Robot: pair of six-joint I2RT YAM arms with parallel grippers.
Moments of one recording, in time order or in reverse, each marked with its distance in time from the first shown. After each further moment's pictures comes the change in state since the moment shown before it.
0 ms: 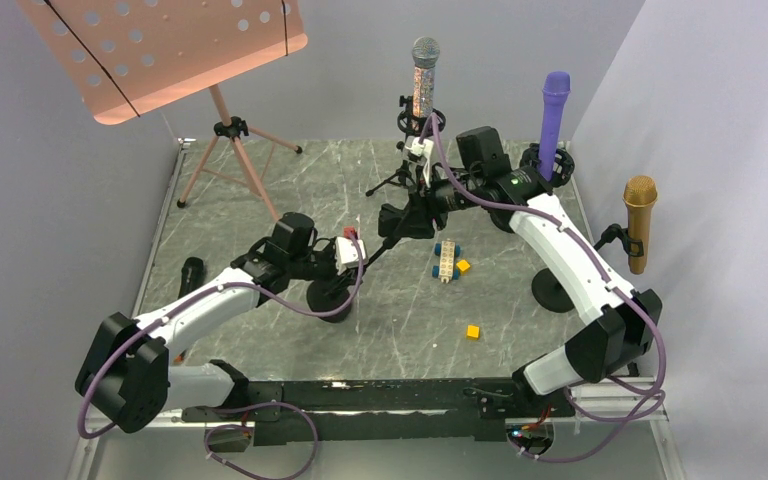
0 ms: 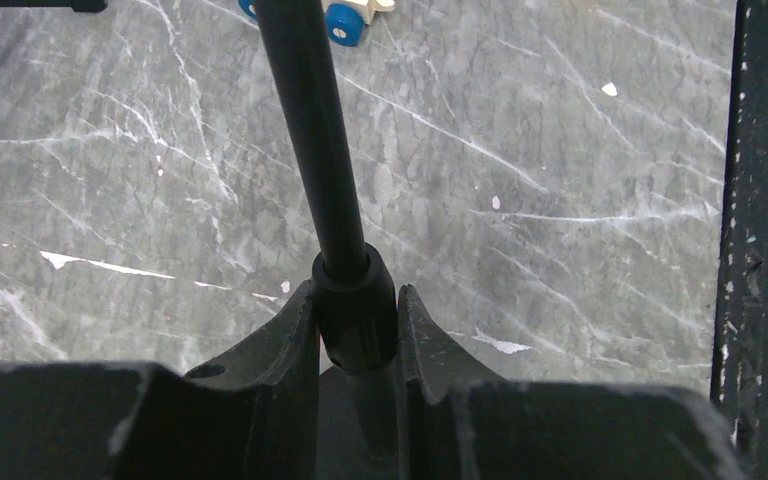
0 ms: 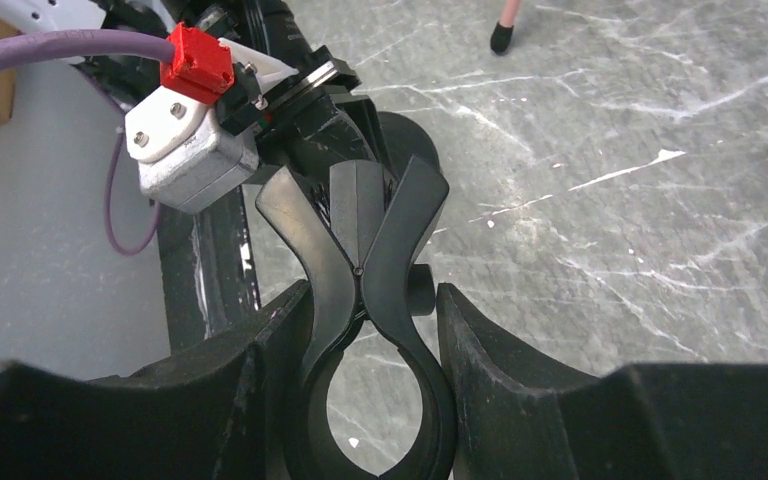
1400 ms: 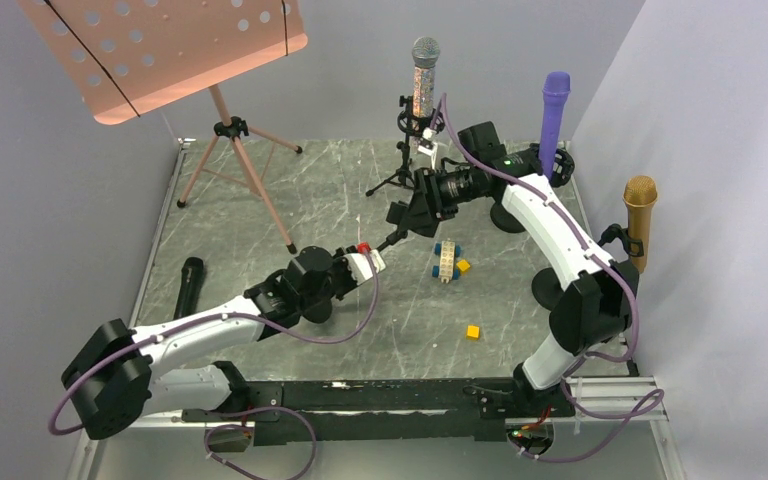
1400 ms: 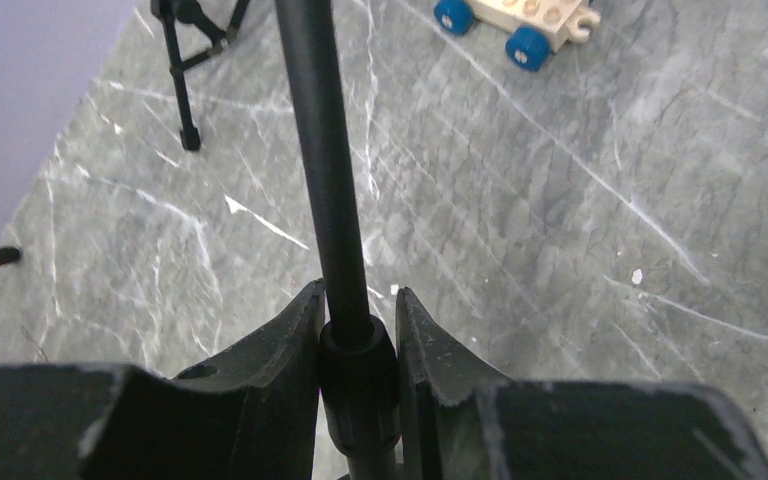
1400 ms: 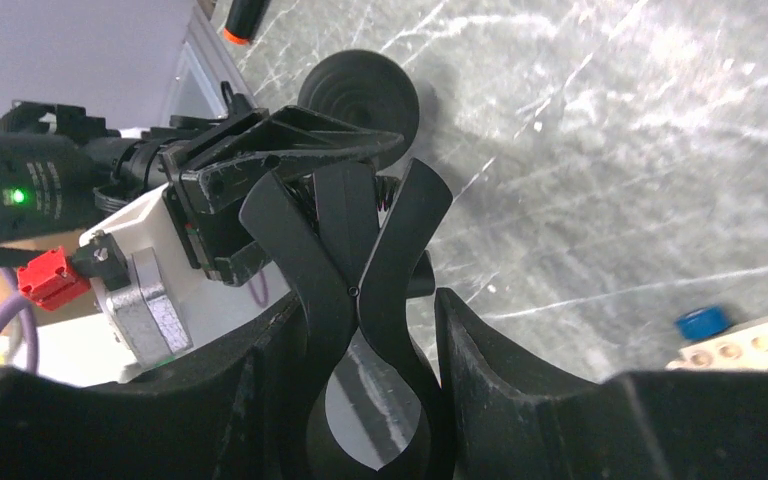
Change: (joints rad) left arm -0.277 -0.096 -0.143 0.299 -0.683 -0.146; right arm -0.092 0.143 0.084 -0.120 0.023 0.397
